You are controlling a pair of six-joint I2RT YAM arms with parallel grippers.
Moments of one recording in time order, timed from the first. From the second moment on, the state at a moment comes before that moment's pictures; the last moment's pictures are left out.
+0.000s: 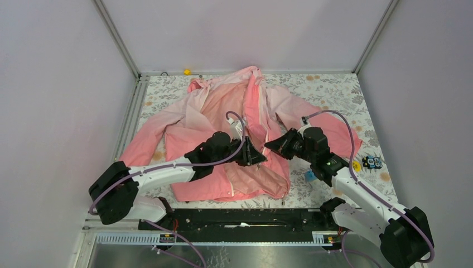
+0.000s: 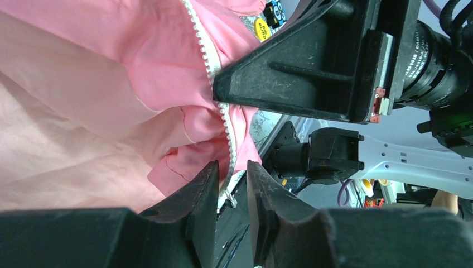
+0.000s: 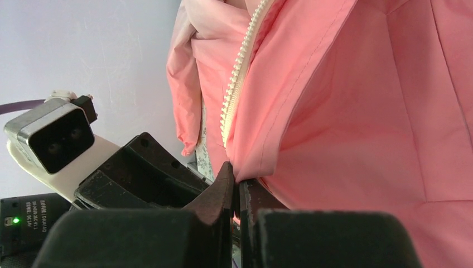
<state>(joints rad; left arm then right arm) -0.93 1.32 0.67 0.33 0.24 -0.87 0.51 0.94 0.53 -0.01 -0.25 1.15</state>
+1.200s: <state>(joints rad) -0.71 1.54 0.55 0.92 0.65 -1.22 0.51 0.87 0.42 -0.03 -0.70 0.88</state>
